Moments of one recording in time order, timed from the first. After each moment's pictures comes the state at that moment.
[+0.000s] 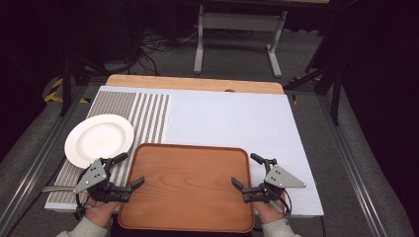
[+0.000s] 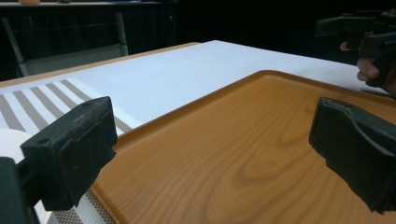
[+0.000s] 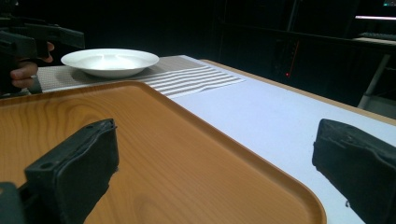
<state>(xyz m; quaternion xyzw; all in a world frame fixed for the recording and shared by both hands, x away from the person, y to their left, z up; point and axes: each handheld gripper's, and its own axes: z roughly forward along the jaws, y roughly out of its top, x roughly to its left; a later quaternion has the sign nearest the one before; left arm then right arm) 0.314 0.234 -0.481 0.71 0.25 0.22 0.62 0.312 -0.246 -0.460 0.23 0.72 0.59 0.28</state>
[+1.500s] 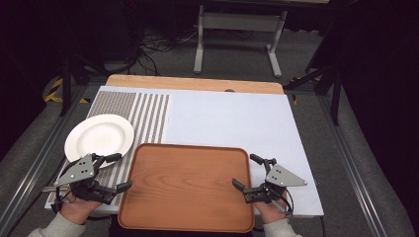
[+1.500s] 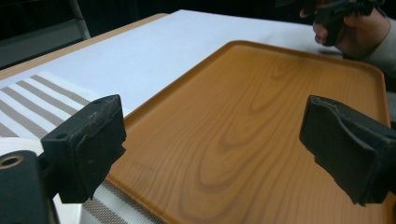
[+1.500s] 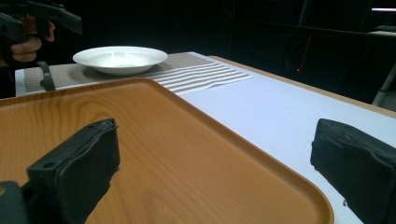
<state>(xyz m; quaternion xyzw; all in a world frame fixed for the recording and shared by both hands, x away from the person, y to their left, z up) 0.314 0.266 -0.441 0.79 0.18 0.17 0.56 0.313 -0.249 -0.457 0.23 0.73 0.59 0.26</state>
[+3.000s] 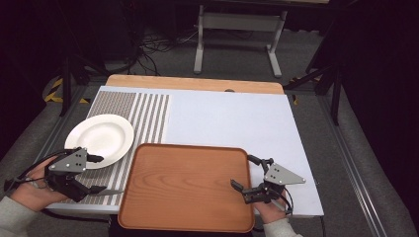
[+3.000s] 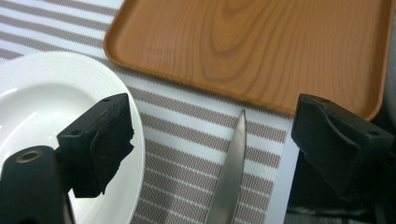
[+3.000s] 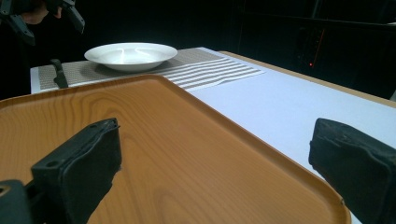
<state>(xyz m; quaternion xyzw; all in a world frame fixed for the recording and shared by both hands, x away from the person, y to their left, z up) 0.332 0.303 -0.402 0.94 0.11 0.12 0.31 0.315 -0.246 -0.456 0.23 0.74 0.59 0.24</state>
